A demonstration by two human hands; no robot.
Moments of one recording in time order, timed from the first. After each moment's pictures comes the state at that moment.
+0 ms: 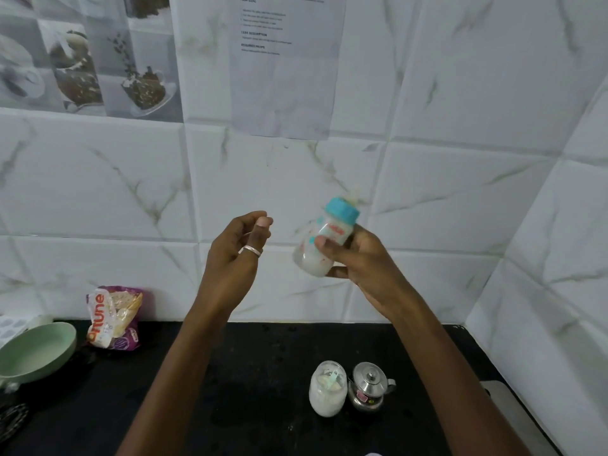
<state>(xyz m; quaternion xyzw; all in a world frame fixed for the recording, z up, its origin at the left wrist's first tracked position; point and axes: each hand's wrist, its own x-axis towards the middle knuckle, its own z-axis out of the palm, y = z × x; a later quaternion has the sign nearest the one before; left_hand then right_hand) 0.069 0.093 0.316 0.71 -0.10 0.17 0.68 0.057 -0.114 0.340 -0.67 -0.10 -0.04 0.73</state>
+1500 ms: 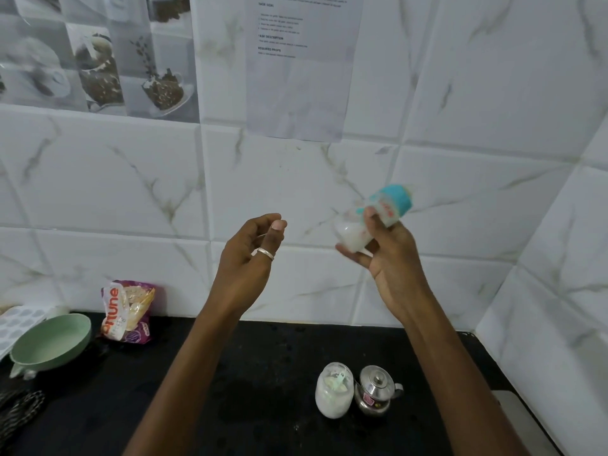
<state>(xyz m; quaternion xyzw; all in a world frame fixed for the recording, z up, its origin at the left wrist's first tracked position) 0.059 0.094 0.317 0.70 -0.11 0.16 0.68 0.054 -0.118 0.347 -0.58 -0.08 -0.11 0.80</state>
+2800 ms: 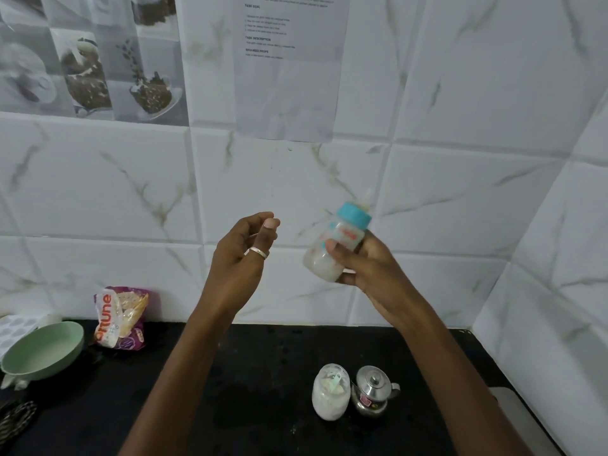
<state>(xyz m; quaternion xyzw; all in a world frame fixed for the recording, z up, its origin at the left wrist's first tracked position) 0.058 0.089 0.325 0.71 -0.11 0.16 0.67 0.052 -0.123 0.334 -0.69 -0.10 -0.03 0.72</state>
